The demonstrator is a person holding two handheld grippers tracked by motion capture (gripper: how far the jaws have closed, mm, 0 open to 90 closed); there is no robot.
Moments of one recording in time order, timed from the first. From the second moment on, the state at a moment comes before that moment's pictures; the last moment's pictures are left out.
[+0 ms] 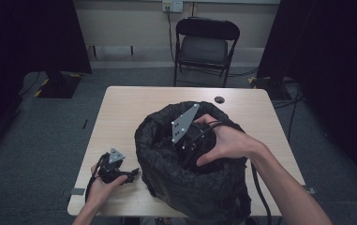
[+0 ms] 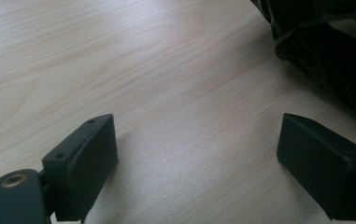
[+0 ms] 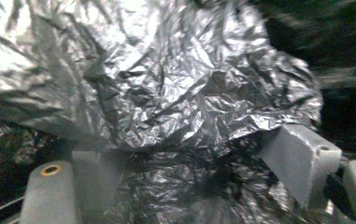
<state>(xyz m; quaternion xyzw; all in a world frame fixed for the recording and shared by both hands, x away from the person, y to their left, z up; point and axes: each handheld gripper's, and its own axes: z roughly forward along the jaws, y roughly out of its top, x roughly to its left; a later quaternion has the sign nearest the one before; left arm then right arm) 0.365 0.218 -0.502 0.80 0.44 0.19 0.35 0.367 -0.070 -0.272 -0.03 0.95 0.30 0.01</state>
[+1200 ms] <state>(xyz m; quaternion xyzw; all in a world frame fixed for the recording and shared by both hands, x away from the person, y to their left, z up) 0.365 0.218 -0.502 0.81 0.44 0.19 0.35 0.371 -0.084 -0.259 -0.02 0.95 0.31 0.03</state>
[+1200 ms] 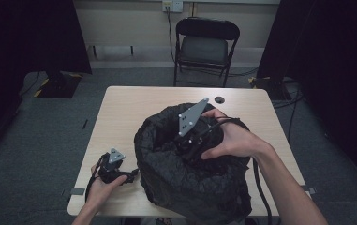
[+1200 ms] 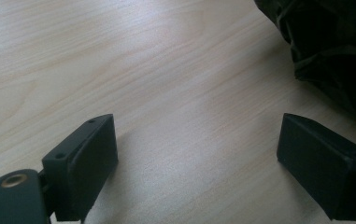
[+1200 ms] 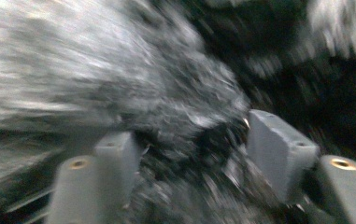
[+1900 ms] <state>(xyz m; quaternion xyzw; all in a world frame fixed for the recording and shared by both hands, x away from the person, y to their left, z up) 0.364 0.218 -0.502 0.81 0.44 0.19 0.35 0.374 -0.101 -0.217 -0.02 0.89 0.46 0.08</state>
